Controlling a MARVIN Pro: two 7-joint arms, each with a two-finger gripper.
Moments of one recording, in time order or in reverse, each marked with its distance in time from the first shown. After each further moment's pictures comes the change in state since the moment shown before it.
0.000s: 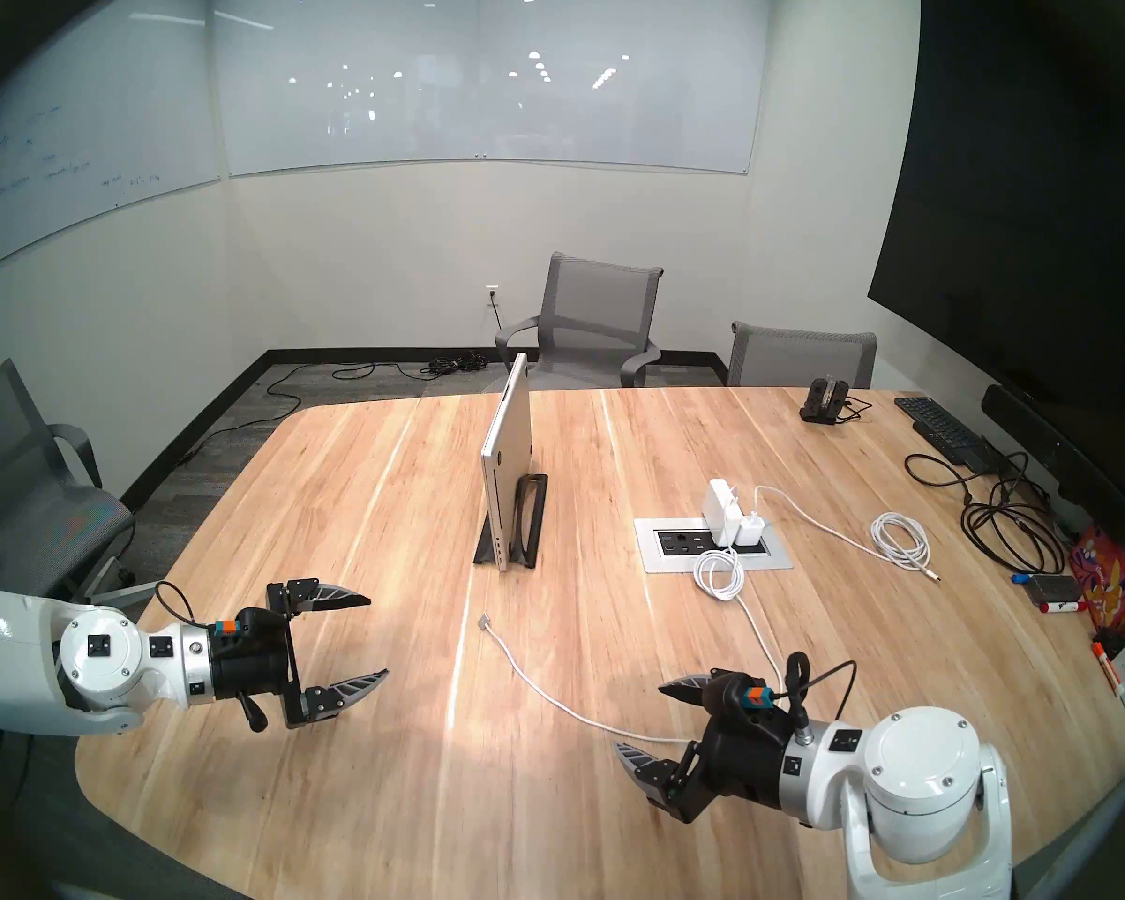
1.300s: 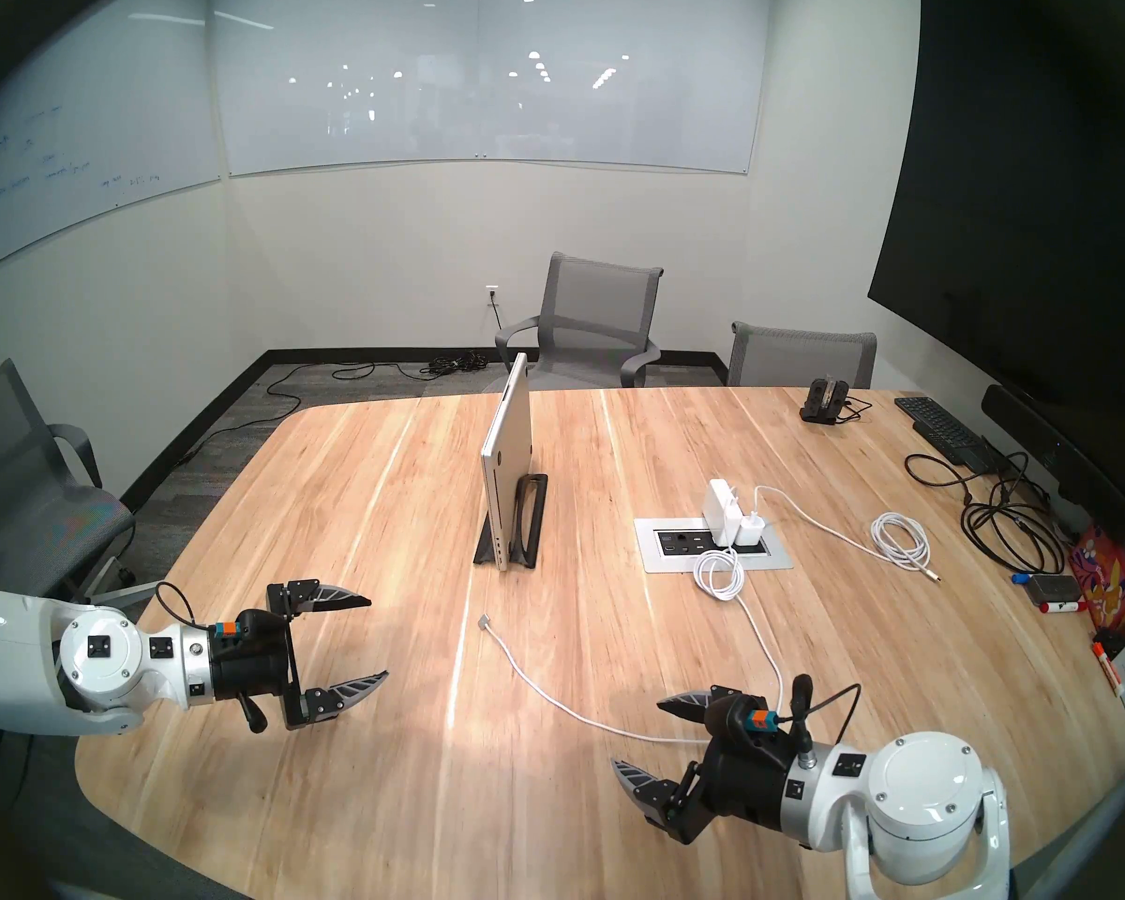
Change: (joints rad) left arm -0.001 0.000 0.006 0.000 0.034 -0.006 0.003; right arm -0.041 -0.040 0.001 0.001 0.006 -0.055 0.001
